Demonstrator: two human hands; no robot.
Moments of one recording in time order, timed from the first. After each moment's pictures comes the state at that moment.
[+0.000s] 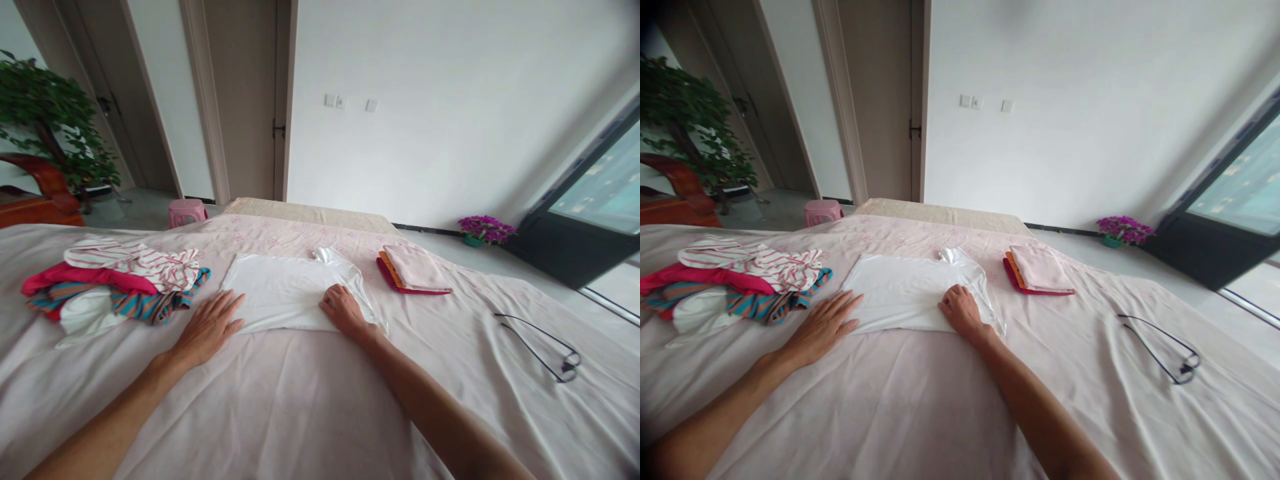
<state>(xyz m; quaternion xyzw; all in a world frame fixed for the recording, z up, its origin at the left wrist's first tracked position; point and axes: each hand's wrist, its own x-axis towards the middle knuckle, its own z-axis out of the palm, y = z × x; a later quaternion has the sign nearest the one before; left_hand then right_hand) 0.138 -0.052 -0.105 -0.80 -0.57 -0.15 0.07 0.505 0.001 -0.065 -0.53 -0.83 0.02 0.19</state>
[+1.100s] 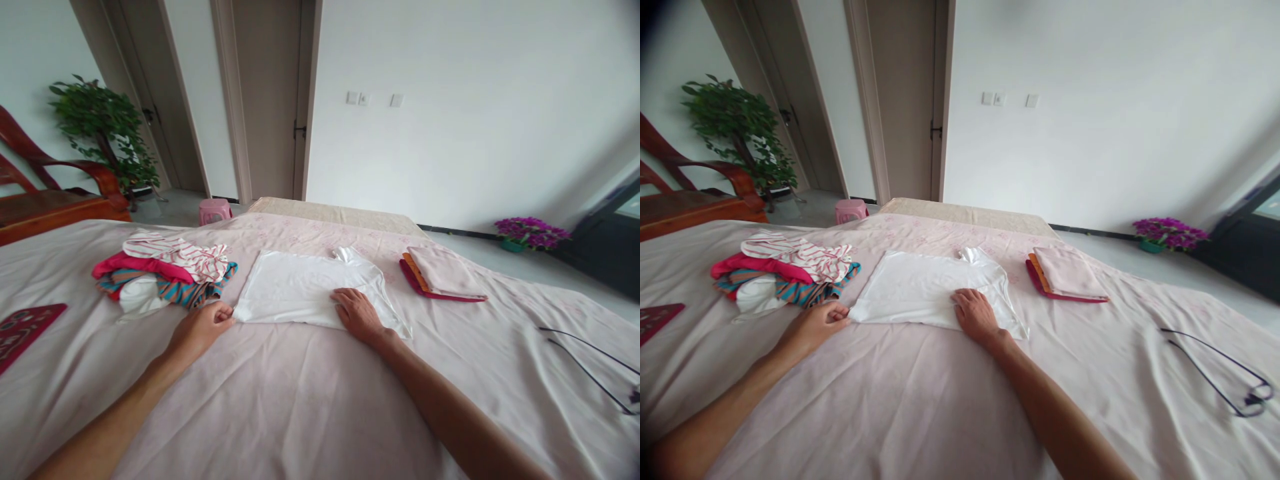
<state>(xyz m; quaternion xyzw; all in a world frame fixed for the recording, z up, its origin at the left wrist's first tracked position) 0.096 -0.088 -0.073 -0.63 -0.72 -0.22 -0.16 0.495 -0.007 -0.072 -0.44 -0.87 0.01 0.20</state>
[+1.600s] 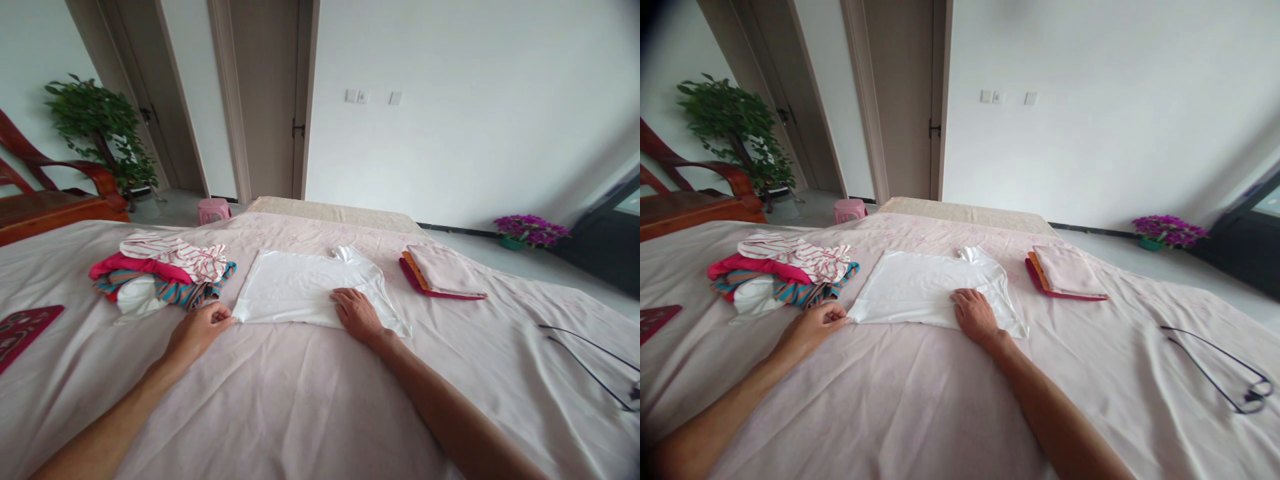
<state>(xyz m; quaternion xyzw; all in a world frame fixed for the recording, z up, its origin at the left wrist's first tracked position) 0.091 -0.084 -0.084 -0.64 -0.71 -0.24 -0.17 0.494 -0.011 -0.071 -0.45 -0.87 0.01 0.20</state>
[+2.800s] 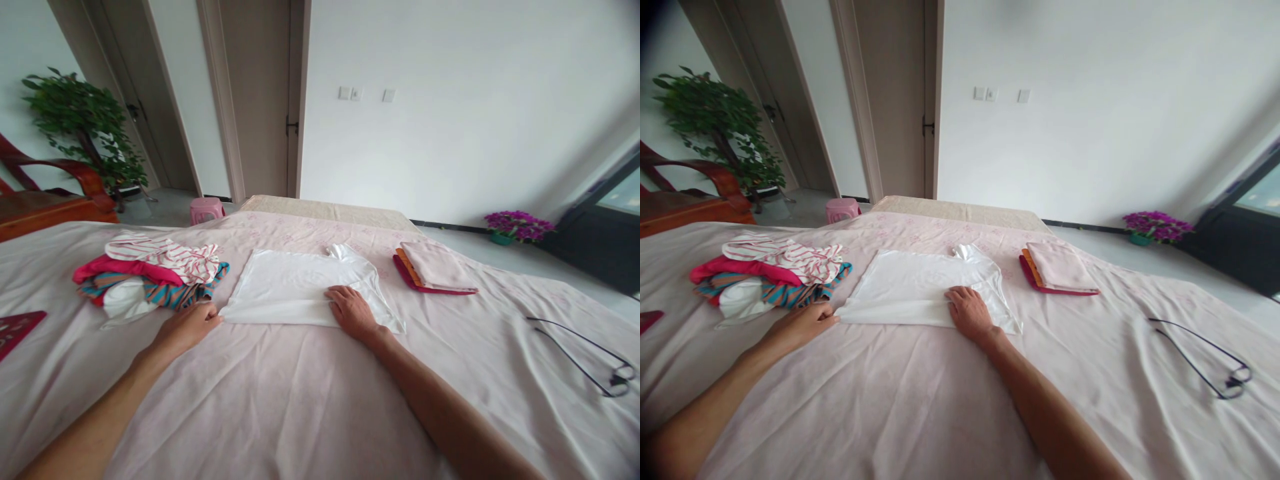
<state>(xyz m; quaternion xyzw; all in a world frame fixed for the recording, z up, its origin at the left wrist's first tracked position) 0.088 -0.079 -0.060 -0.65 -0.75 -0.10 -0.11 0.493 -0.011 -0.069 -0.45 -0.87 0.01 0.18</state>
